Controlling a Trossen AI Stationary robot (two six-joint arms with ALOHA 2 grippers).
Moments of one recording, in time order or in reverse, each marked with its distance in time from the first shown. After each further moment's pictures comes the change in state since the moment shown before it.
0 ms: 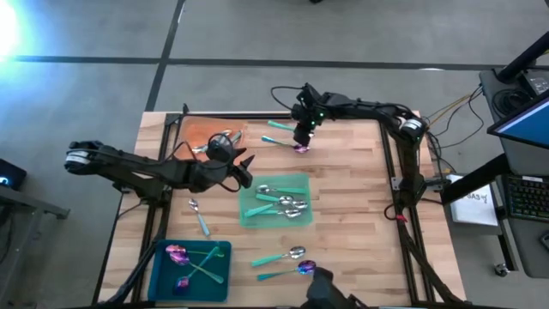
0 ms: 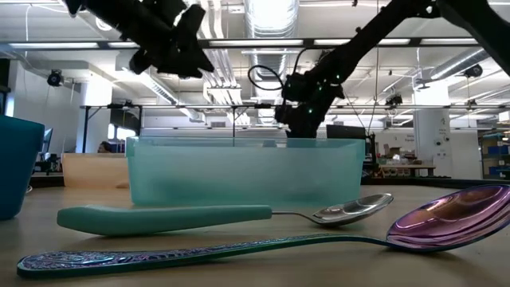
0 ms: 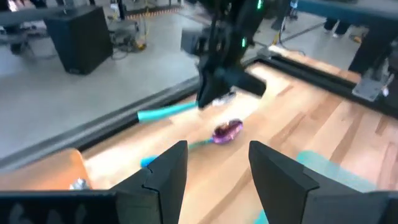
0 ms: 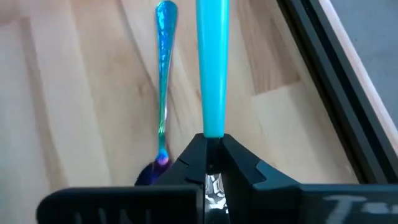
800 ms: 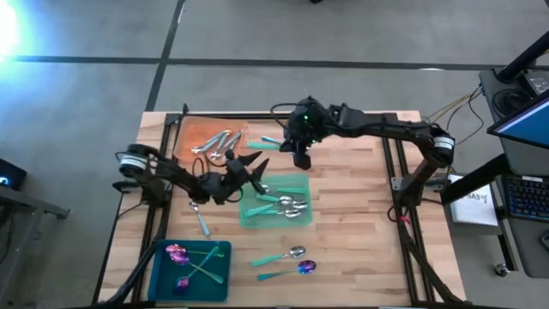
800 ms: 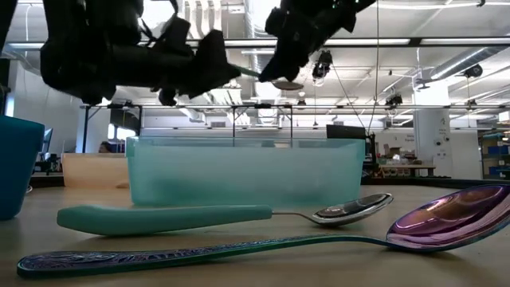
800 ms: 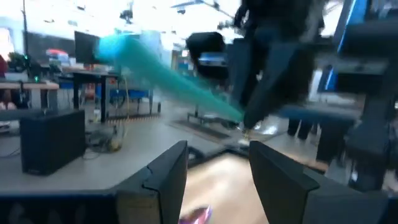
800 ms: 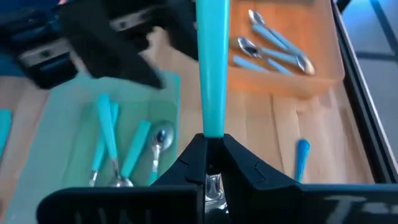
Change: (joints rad) left arm 0.003 0.577 -0.230 1.539 0.017 0.486; right arm 0.321 -0.321 -0.011 -0.003 -0.044 -0.009
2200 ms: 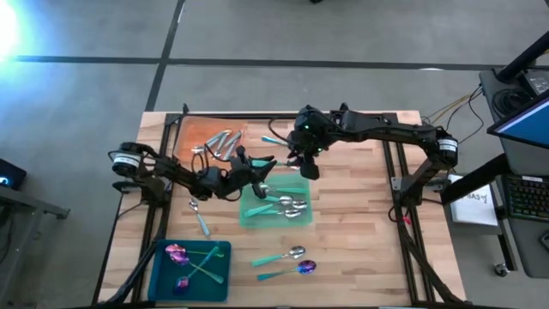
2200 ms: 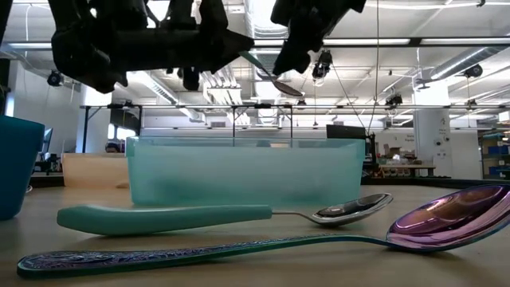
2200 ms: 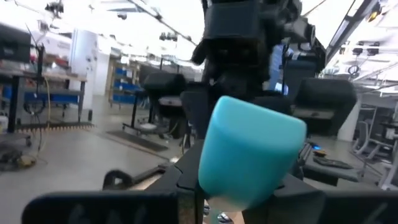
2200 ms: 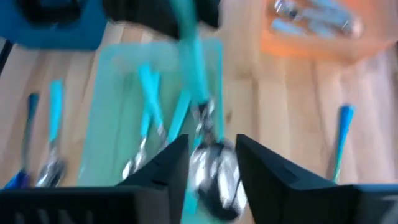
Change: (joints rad) left arm 0.028 -0.072 0.066 -0.077 0.297 -0.109; right arm 0.087 -0.031 0.060 -0.242 0.010 0.069
